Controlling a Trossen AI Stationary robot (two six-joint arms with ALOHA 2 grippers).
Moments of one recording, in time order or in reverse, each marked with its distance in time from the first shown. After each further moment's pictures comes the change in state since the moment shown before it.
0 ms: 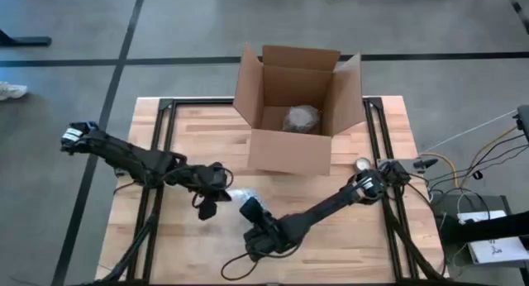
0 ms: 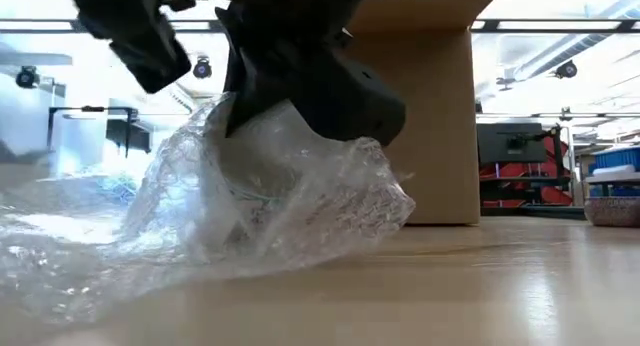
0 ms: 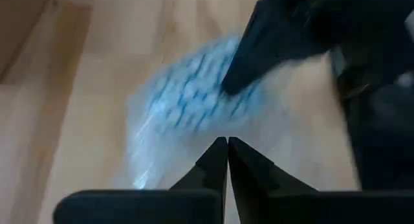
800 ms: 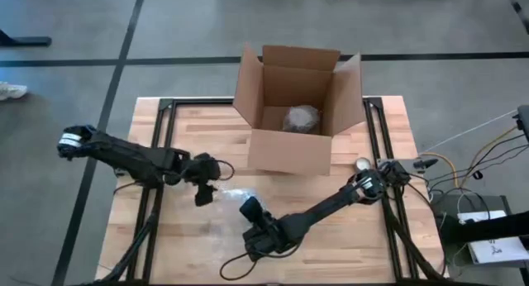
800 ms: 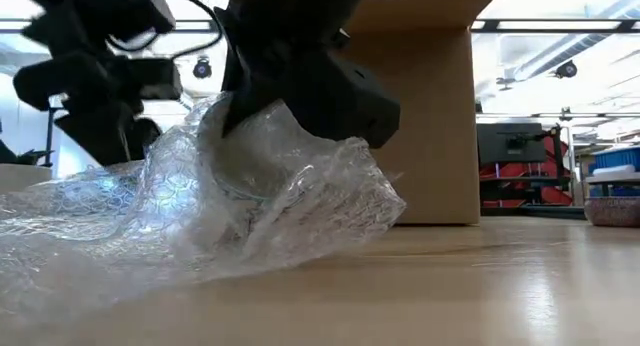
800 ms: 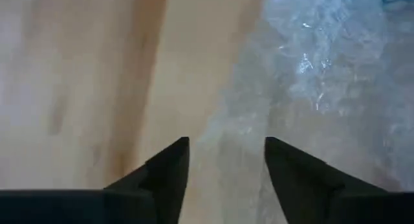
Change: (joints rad) left arm 0.215 -0.027 -0.253 -0.067 0.025 0.160; right arm 0.000 0.000 -0.001 0.009 0.000 0.028
